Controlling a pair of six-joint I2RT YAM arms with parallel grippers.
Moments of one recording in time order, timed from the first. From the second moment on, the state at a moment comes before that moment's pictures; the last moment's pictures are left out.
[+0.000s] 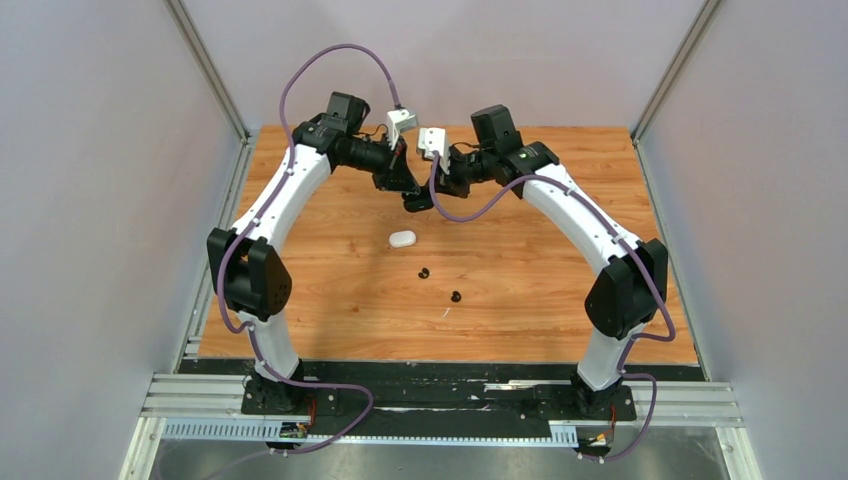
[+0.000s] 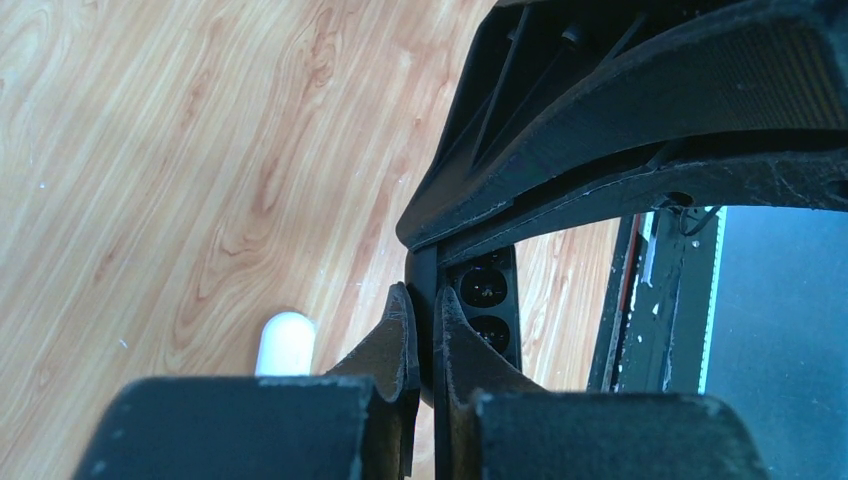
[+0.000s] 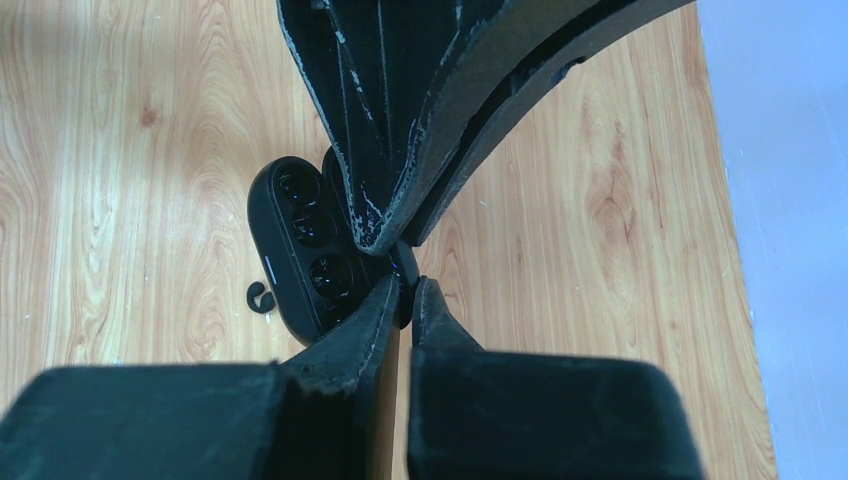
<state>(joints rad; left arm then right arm) -0.34 1.85 1.85 -0.88 0.94 0.36 0.53 1.79 1.75 -0.63 -0.70 -0.76</state>
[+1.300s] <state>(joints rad) -0.39 1.55 1.57 -0.60 0.69 0.80 0.30 1.64 1.43 -0.36 -0.89 -0.22</state>
